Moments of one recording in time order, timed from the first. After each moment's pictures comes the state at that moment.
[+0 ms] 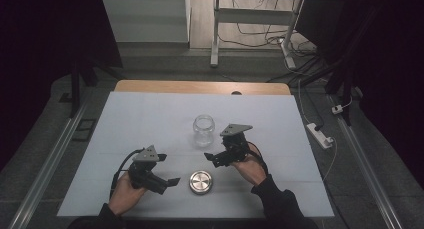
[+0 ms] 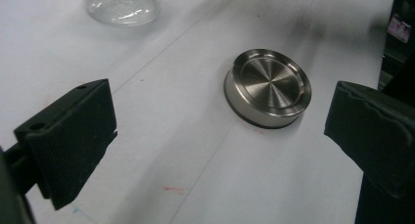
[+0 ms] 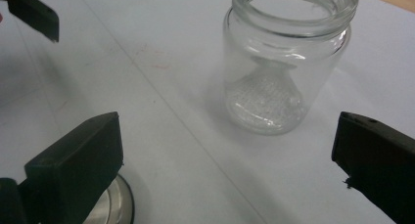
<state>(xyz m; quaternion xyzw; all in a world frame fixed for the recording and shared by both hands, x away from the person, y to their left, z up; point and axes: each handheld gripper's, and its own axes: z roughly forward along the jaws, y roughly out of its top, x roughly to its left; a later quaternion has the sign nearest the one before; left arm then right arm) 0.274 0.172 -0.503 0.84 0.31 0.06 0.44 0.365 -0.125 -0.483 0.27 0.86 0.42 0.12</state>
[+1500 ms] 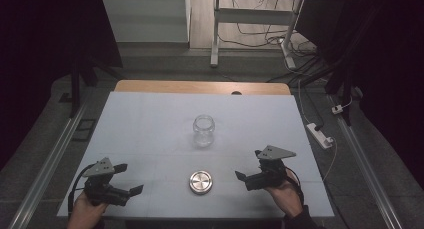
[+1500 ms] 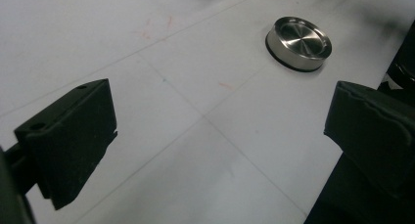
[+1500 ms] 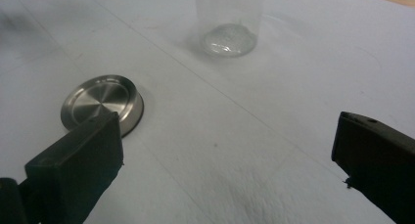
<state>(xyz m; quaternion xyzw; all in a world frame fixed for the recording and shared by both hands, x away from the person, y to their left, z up) 0.216 0.262 -0.506 0.79 0.40 0.09 0.45 0.295 -0.219 -0.473 0.31 0.83 0.43 0.16</state>
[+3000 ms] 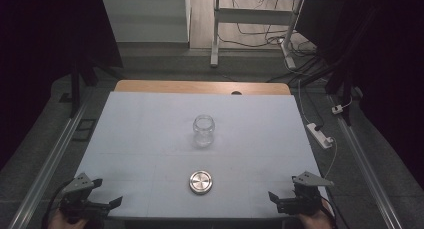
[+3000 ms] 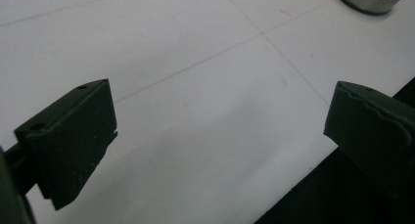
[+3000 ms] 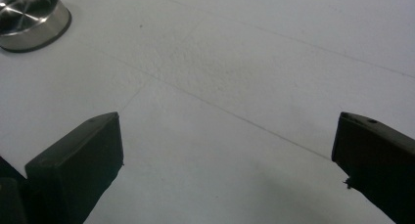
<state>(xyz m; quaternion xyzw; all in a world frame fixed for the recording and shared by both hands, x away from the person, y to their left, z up) 0.177 0.301 -0.523 0.79 0.48 0.11 0.38 0.238 -0.304 -0.496 0.43 0.80 0.36 0.18</state>
